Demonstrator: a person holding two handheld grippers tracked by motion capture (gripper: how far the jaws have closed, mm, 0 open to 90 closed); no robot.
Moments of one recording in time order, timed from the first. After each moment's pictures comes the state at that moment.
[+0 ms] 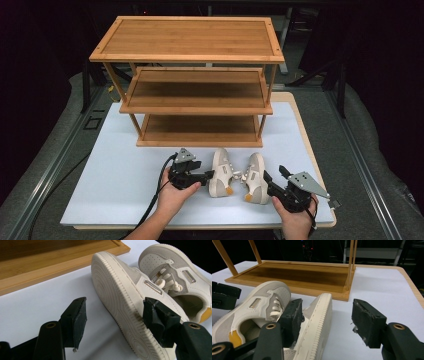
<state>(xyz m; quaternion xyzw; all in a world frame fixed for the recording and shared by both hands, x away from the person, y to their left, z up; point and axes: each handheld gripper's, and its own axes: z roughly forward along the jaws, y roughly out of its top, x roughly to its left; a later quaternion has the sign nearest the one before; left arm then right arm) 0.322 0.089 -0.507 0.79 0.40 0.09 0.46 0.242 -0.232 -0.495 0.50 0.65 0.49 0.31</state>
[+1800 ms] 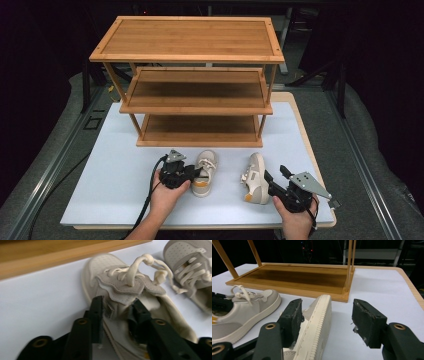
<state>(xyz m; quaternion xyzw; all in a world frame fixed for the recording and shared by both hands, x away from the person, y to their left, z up) 0.324 0.117 -0.513 0.79 0.44 0.10 0.41 0.241 -0.234 -0.495 0.50 0.64 0.49 0.31</state>
